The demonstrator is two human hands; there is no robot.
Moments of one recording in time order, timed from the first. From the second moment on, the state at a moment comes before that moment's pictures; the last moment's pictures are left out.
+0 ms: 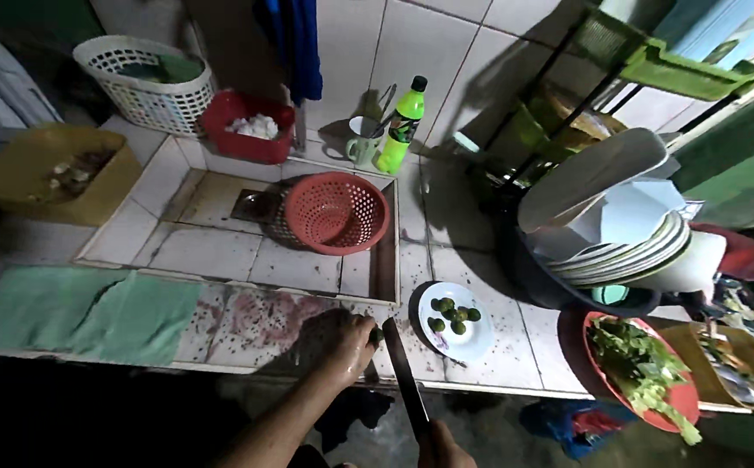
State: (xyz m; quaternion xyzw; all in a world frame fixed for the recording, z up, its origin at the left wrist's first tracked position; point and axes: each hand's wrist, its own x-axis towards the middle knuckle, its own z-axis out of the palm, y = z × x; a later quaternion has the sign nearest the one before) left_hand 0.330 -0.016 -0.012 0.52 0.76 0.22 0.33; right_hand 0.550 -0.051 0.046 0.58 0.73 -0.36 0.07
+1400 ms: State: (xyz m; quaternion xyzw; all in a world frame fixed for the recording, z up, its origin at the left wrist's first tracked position) left_hand 0.317 -0.010 -0.003 0.52 0.74 0.21 0.38; right_hand 0.470 -0.001 0.064 0.57 0.71 -0.32 0.25
